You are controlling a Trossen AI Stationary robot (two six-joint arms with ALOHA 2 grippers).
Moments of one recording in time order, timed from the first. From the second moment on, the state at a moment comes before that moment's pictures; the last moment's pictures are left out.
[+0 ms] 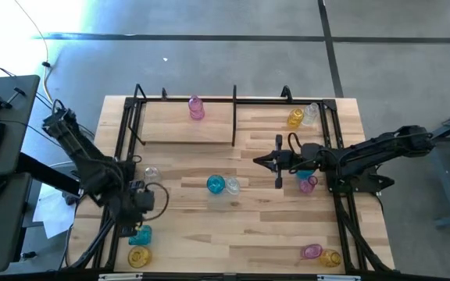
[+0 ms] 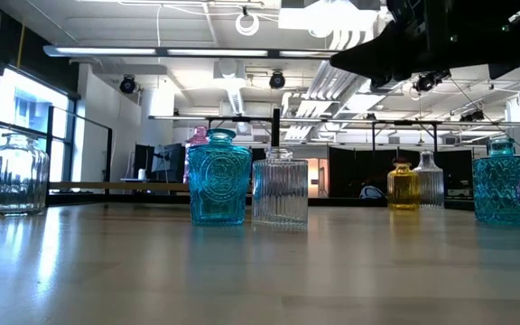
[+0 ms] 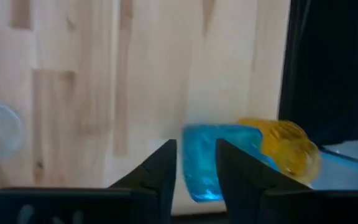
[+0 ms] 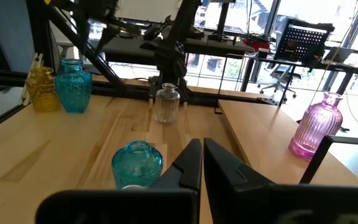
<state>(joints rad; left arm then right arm) -0.87 1.17 1.02 -1.06 -0.05 -0.95 0.06 1.16 0.36 0.73 0.10 -0.14</state>
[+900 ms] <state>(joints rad) -1.02 1.34 1.02 -1.05 -0.03 -1.12 0.06 1.16 0.37 0.72 0.10 -0.11</state>
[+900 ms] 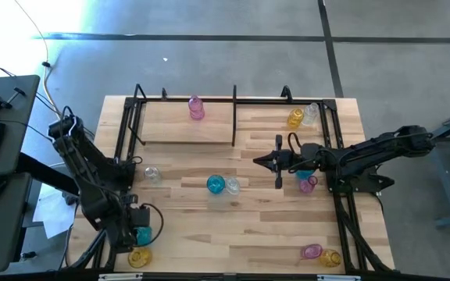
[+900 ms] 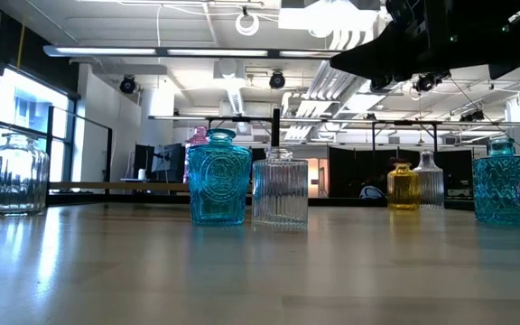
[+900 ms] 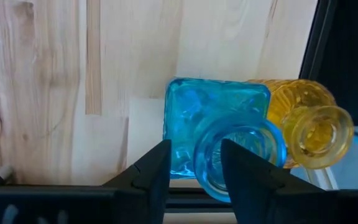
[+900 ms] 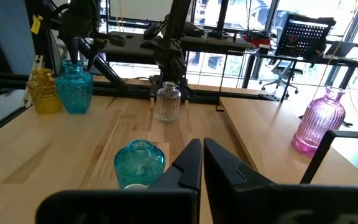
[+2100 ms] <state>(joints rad) -0.35 1.17 1.02 -1.07 -0.02 -0.58 0.06 1.16 0.37 0.72 0.10 -0.11</state>
